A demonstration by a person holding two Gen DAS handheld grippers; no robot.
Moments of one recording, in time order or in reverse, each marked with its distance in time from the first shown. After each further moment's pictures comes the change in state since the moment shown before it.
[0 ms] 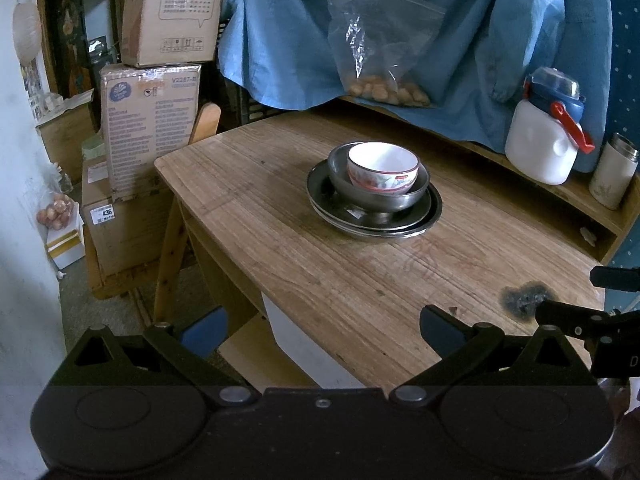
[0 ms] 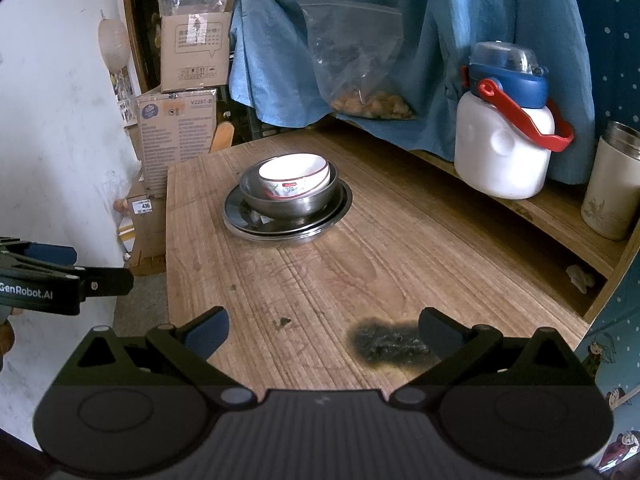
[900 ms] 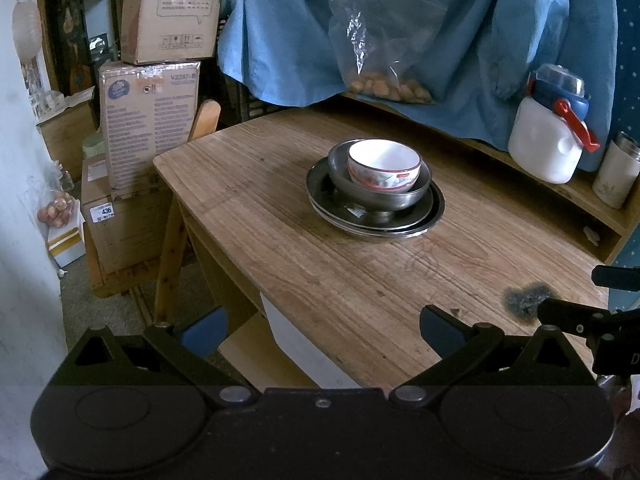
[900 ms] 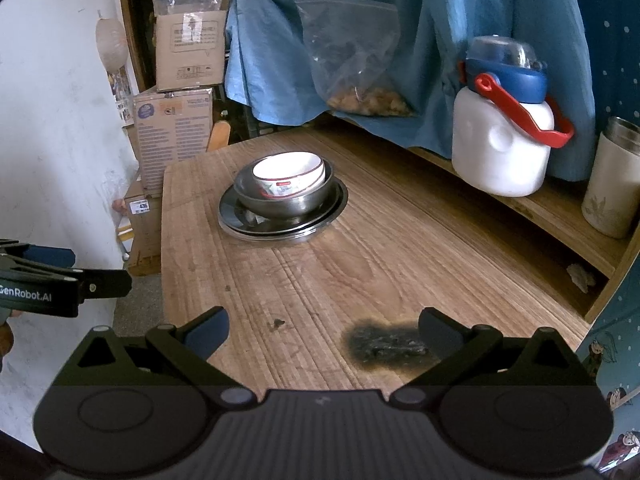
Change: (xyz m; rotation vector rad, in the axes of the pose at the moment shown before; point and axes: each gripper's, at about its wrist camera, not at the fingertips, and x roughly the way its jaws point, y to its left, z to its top) left arm 0.001 0.001 -0.001 -0.002 0.005 0.003; right arm 0.003 -0.001 -0.001 0.006 0.005 -0.001
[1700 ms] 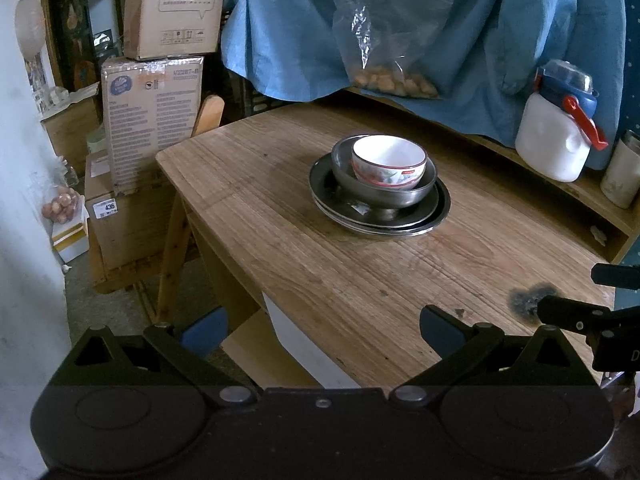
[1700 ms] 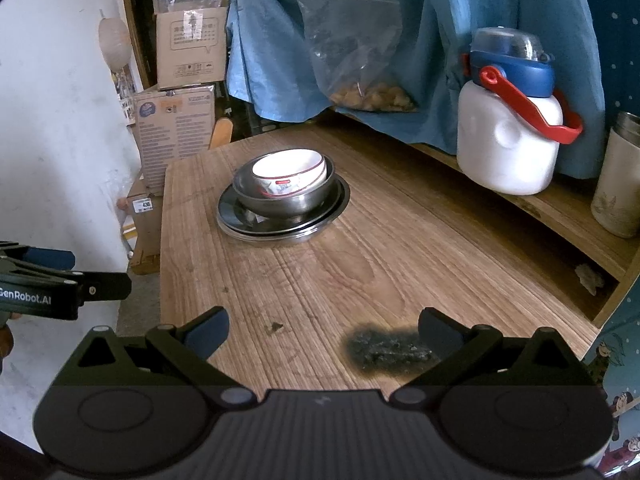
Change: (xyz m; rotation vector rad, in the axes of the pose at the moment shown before) left arm 0.006 0.001 0.002 -0.001 0.017 0.007; right arm 0.008 -0.005 0.004 0.005 0.012 0.017
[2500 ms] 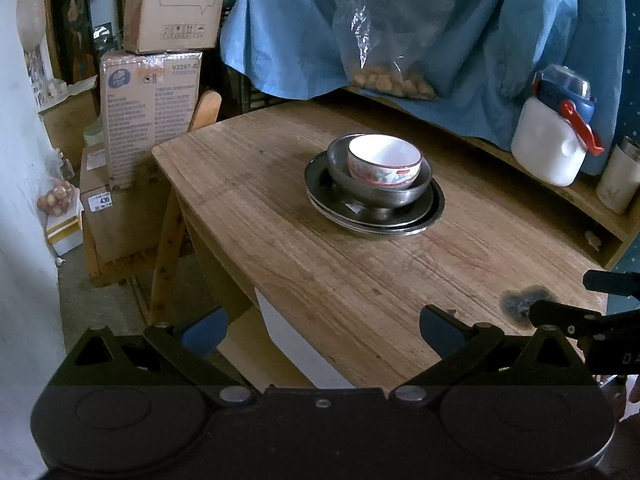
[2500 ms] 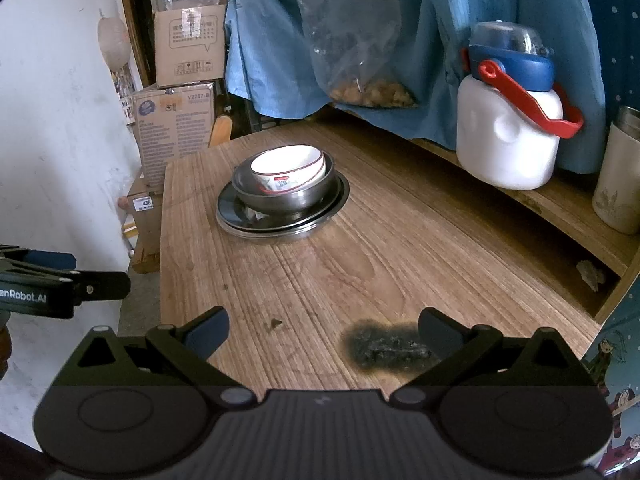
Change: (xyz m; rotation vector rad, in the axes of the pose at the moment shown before) left arm 0.000 0.002 -0.001 -0.016 0.005 -0.021; right arm 0.001 0.000 -0.002 0.007 0.008 0.005
